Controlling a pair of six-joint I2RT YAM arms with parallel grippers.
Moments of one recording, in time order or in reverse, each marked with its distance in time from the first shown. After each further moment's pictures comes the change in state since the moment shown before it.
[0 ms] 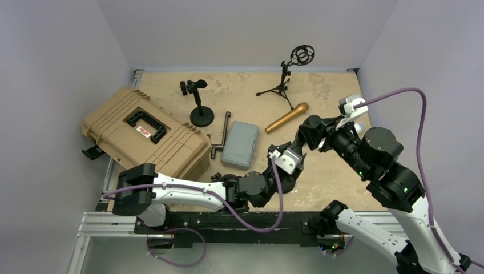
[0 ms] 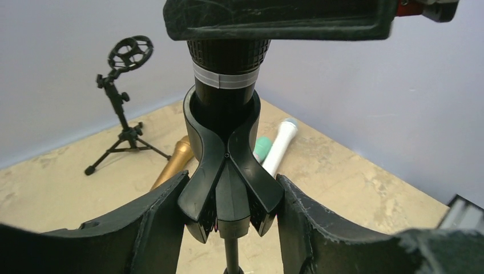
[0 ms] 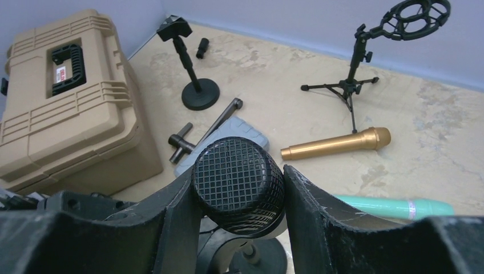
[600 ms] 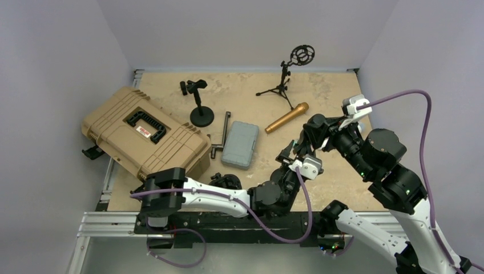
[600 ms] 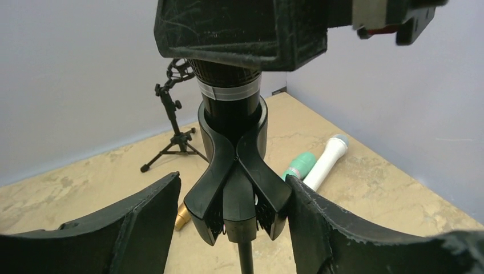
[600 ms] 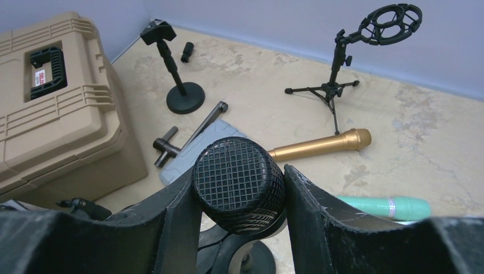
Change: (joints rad) left arm -0.058 0.211 0.178 0.276 -0.233 0.341; right arm -0.004 -0.013 0.000 -0.005 0.017 -0.033
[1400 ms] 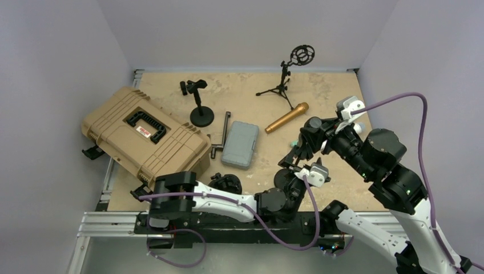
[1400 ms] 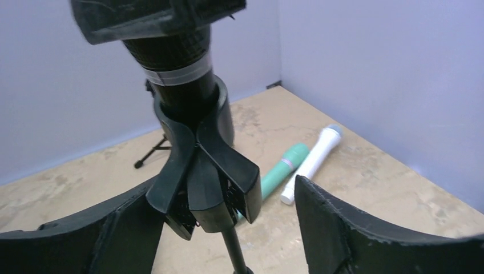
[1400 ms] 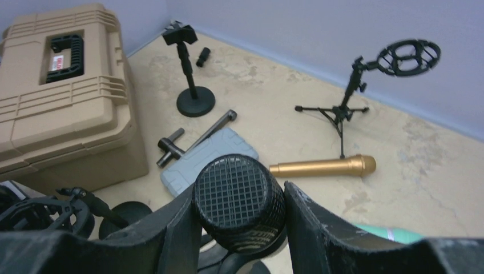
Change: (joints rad) left arm -0.028 0.023 0.000 -0.070 0.021 -0.072; right arm 0.001 0.013 0.013 -0.016 -0.107 -0.105
